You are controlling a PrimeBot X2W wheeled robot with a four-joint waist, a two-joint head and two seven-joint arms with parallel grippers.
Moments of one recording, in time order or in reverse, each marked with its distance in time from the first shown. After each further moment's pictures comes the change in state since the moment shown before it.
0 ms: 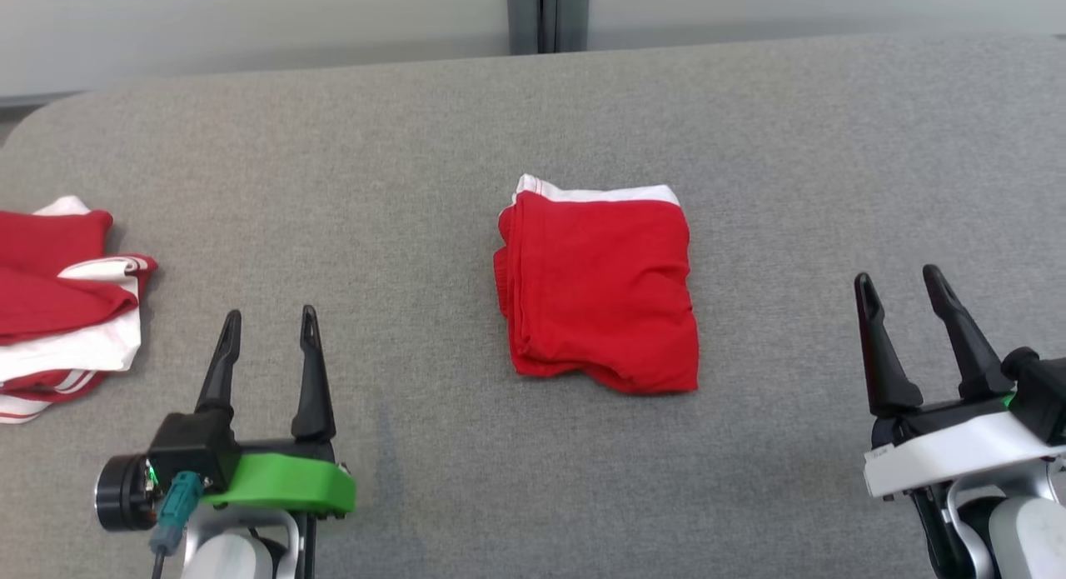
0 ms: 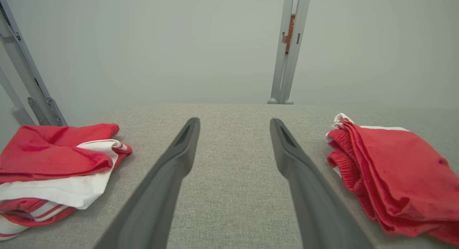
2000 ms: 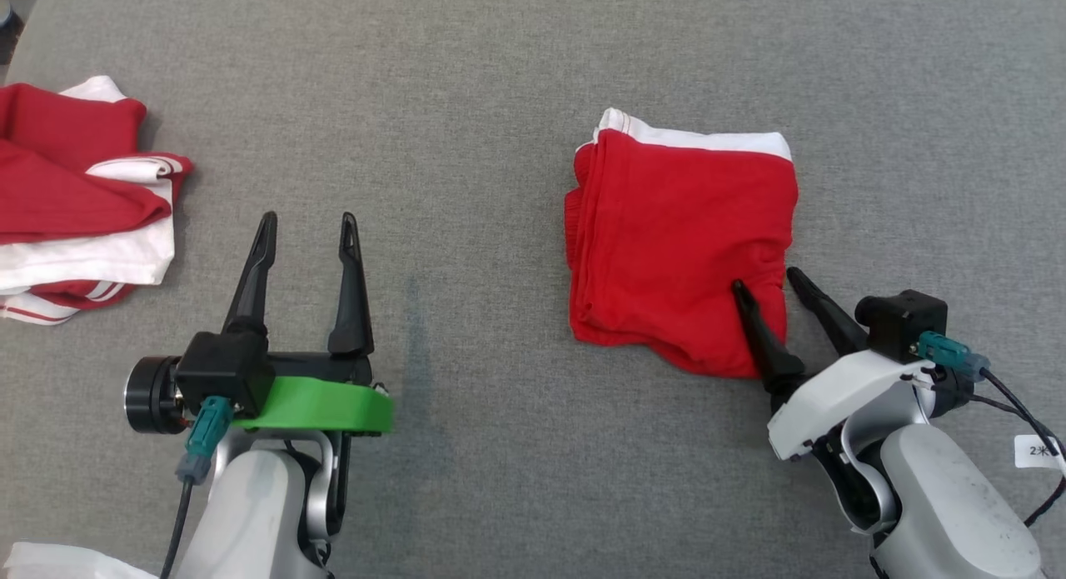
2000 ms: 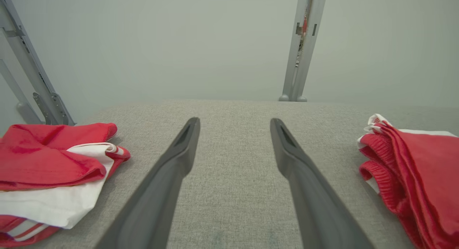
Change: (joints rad) left arm -0.163 -0.036 -0.058 0.020 0.017 -0.013 -0.023; right arm -0.259 -0.041 0.255 0.404 0.126 0.000 0.035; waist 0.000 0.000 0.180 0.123
